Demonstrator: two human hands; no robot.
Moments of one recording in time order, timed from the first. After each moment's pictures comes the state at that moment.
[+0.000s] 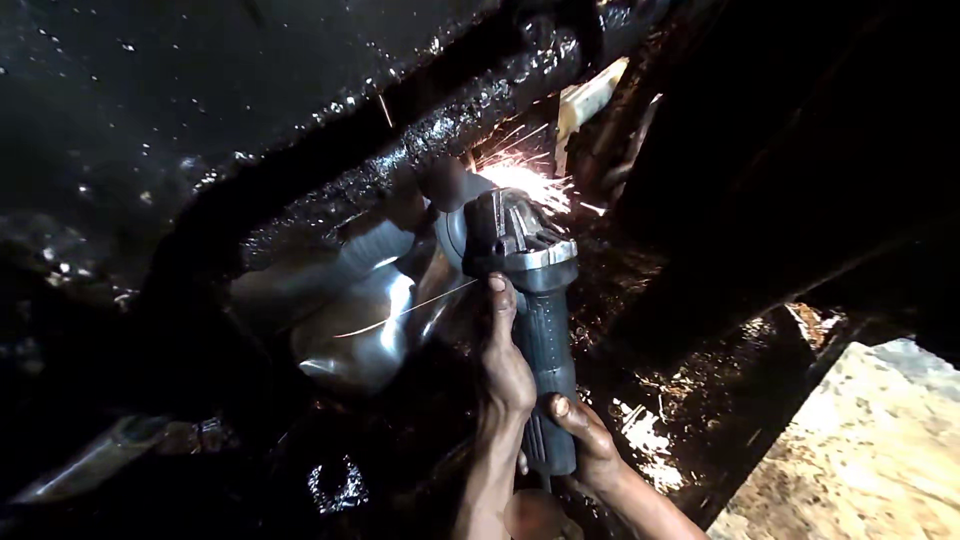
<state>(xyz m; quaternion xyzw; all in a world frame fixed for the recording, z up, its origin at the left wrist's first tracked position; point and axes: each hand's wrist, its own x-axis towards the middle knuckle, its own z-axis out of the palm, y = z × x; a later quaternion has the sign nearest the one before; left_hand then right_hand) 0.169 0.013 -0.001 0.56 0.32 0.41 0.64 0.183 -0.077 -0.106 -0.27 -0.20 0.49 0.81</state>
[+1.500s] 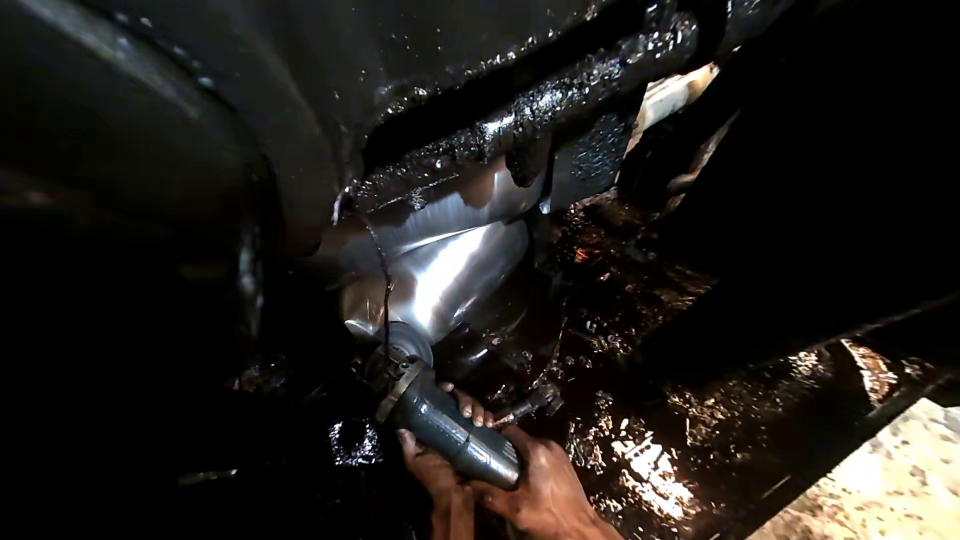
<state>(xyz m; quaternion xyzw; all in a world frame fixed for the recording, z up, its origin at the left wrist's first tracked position) 0.029 0.034 -0.143 0.15 0.13 0.49 0.85 0.120 -0.076 -0.126 -0.76 -0.45 0.33 0.34</state>
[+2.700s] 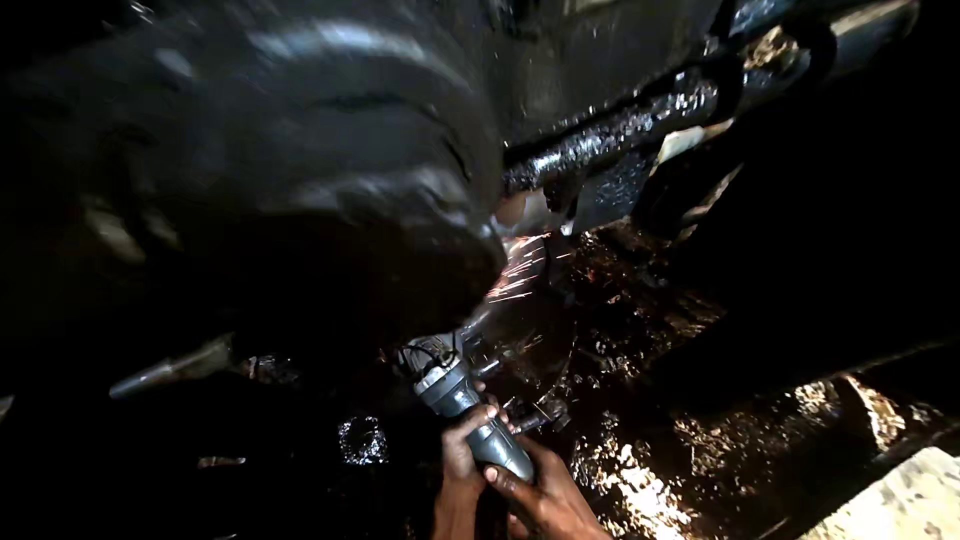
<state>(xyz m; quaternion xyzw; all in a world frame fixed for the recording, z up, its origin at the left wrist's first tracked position) 0.036 0.038 -0.117 0.23 0.27 0.40 0.84 0.122 -0.073 -0.135 -0.66 -0.36 0.47 0.46</state>
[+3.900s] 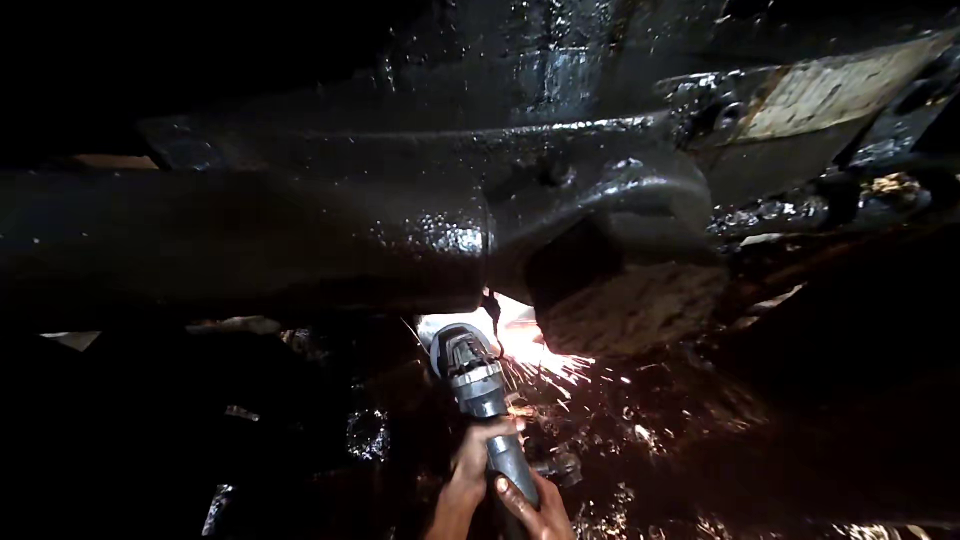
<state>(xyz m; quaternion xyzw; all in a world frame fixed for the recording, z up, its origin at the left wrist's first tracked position) 0.038 0.054 -0.087 0.30 0.38 0.35 0.80 0.112 -0.058 -0.128 -0.58 -0.30 0.51 0.56</state>
